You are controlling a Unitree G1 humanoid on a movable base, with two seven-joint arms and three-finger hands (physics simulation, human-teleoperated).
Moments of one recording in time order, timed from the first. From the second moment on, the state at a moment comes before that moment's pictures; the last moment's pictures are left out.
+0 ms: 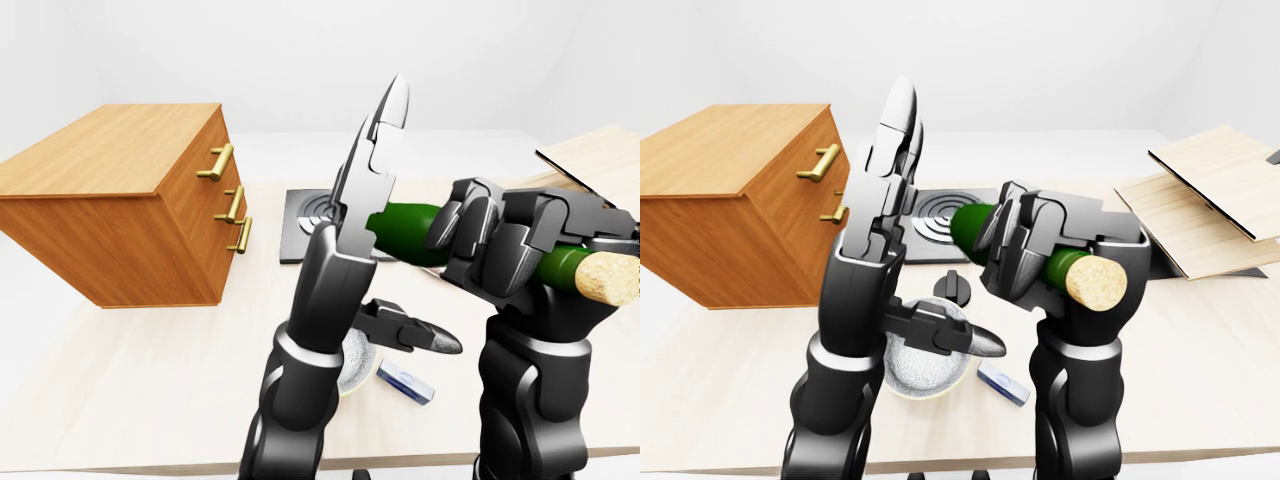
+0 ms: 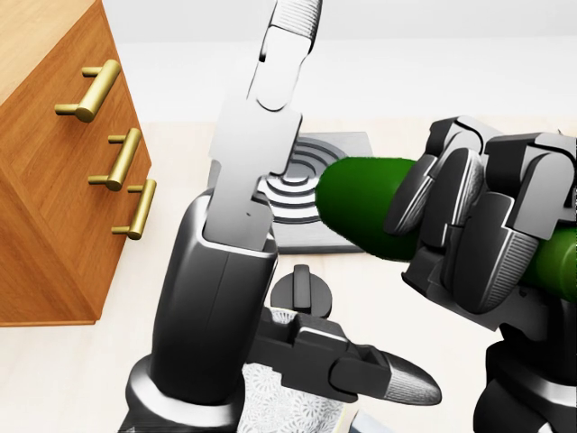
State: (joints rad) left arm -0.18 -0.23 -0.52 -0.68 0.59 0.09 -0.07; right arm -0.15 0.00 0.05 -0.87 0.03 0.09 -0.05
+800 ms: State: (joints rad) left arm -0.21 -0.26 -0.50 -0.51 0.58 0.09 -0.03; right arm -0.12 0.00 0.06 -0.86 0.03 0.09 -0.06
